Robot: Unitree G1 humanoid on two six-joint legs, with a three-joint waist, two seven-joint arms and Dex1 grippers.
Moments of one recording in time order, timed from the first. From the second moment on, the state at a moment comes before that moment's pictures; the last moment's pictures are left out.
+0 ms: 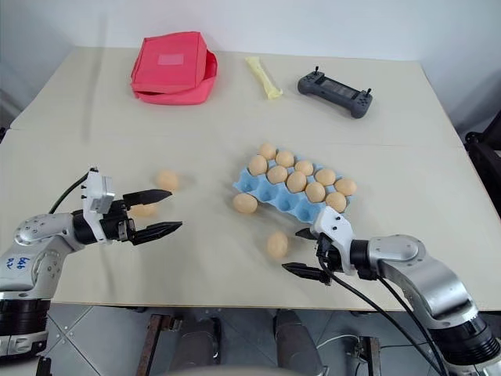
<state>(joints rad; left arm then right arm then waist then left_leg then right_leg) -0.22 0.71 0.22 -0.06 -0.51 0.39 -1.09 -0.17 -0.81 0.13 -0.42 0.50 0.68 0.89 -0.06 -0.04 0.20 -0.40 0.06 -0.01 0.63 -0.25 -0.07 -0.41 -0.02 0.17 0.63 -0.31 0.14</state>
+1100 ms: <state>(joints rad) -0.23 0.72 0.23 -0.09 -0.52 0.39 -1.05 -0.33 -0.66 0.22 -0.33 0.41 0.66 0.93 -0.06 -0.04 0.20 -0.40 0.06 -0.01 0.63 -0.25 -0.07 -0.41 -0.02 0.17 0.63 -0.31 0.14</state>
